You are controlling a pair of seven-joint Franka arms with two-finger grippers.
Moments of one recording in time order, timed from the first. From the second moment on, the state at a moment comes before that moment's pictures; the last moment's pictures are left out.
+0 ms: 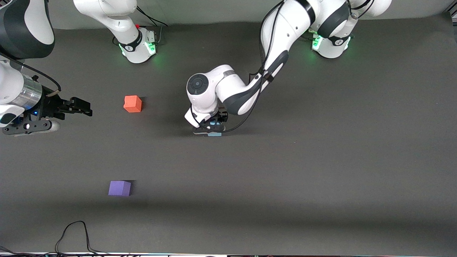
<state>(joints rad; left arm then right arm) -0.80 0.97 -0.21 -1.09 0.19 2.01 -1.05 -0.02 0.06 0.07 -1.65 0.02 1.60 -0.02</state>
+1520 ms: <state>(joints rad) -0.56 0.71 -0.19 -1.07 0.10 1.75 -0.97 -0.02 0.06 0.07 -1.65 0.02 1.60 -0.02</state>
